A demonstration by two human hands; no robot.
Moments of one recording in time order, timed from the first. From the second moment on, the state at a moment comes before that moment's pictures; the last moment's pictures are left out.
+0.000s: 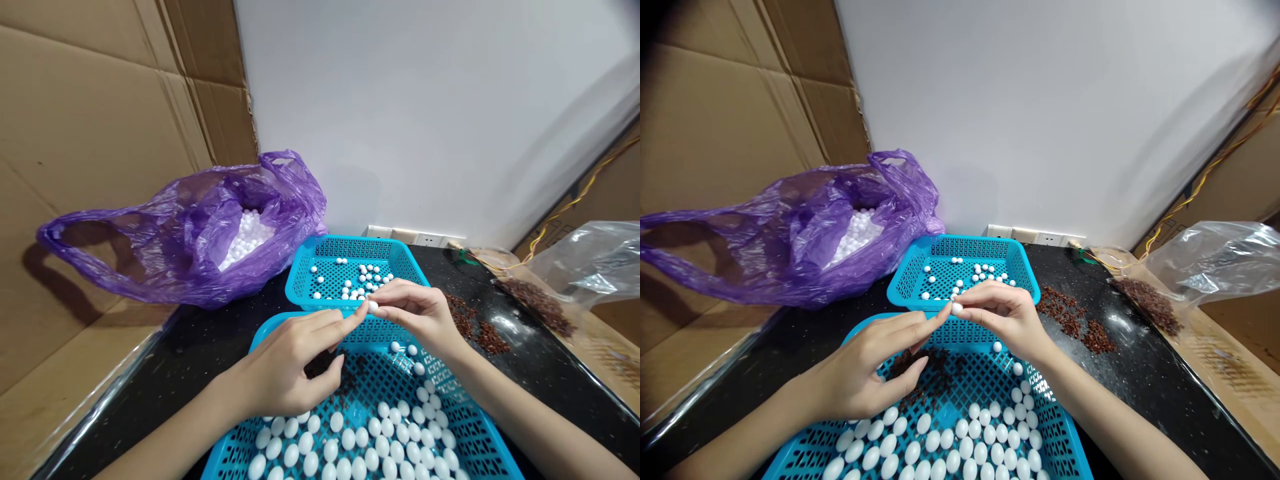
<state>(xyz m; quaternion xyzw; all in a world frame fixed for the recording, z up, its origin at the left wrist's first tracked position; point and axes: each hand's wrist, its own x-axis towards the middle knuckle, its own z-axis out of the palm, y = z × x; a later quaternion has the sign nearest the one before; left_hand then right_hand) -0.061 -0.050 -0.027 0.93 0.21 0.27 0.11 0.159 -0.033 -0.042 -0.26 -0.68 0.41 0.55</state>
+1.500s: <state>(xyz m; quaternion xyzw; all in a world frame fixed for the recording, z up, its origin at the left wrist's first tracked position) -0.062 -0.047 -0.036 0.92 0.36 -0.02 0.17 0.152 -0.057 -0.054 -0.49 -0.87 -0.05 -0.03</state>
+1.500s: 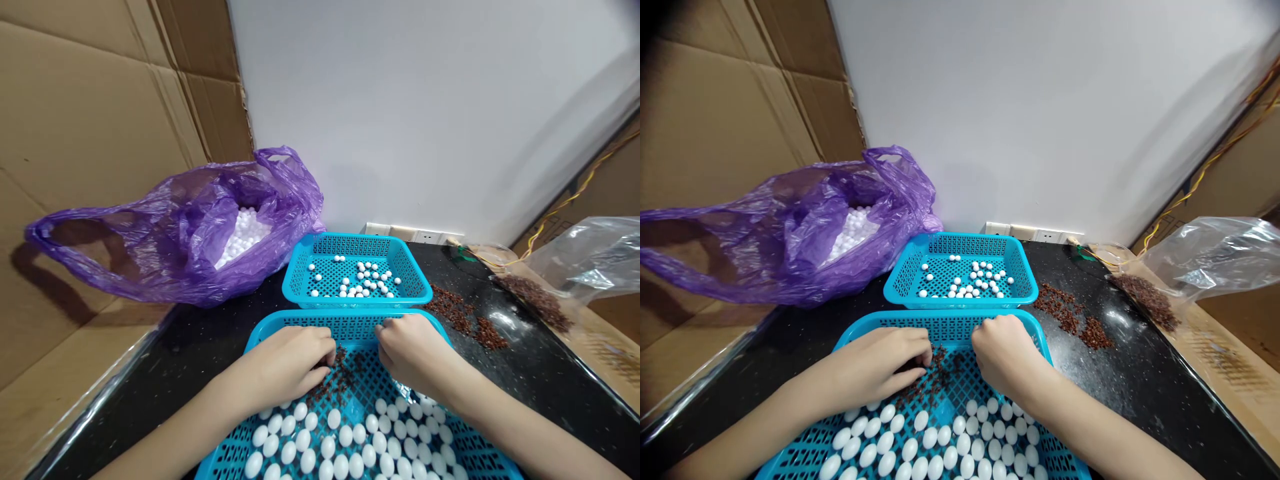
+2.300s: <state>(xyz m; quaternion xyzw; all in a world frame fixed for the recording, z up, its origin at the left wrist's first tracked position) -0.062 -0.043 -0.043 0.95 0.30 0.01 0.09 0.147 -0.054 -0.046 -0.28 -0.95 0.09 0.06</state>
